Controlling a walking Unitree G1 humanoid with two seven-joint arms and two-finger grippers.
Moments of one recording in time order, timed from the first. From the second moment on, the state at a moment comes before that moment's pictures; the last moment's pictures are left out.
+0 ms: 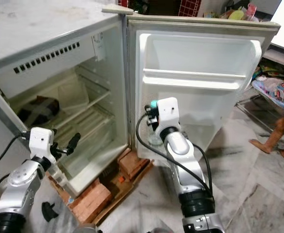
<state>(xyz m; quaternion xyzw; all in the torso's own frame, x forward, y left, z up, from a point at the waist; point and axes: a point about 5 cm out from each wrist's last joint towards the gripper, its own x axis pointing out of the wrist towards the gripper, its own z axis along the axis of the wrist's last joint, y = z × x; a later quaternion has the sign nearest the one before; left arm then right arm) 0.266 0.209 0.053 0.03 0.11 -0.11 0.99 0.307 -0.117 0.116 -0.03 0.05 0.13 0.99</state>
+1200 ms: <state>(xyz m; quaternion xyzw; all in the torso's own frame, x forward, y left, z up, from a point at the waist) 0.257 0.201 0.049 0.01 0.12 -0.12 0.99 0.283 -0.124 0.075 0.00 0.15 0.14 0.98</state>
